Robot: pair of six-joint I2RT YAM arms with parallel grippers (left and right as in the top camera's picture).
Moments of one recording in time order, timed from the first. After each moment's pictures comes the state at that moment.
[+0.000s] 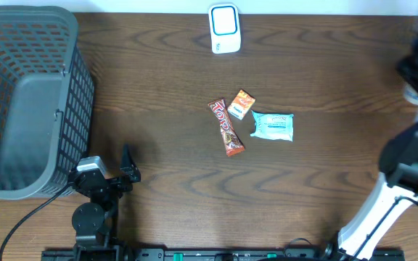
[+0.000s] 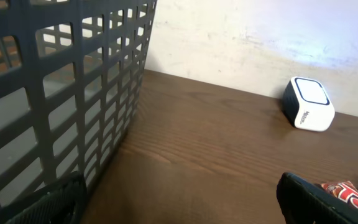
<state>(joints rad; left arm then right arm) 0.01 0.01 0.04 -0.14 -0.08 -0.19 -0.39 2.22 2.22 -1.38 0.43 0.78</state>
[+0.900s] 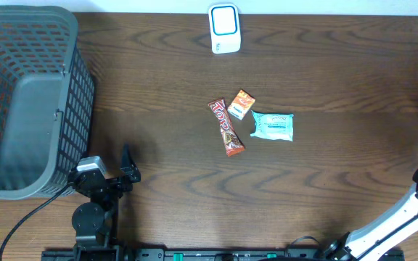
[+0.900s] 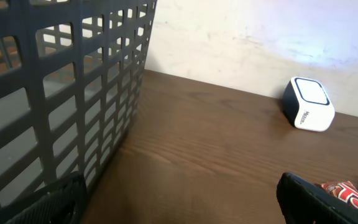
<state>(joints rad) 0.01 0.01 0.04 -0.14 -0.08 -0.19 -0.72 2.22 1.94 -1.13 0.14 0.62</state>
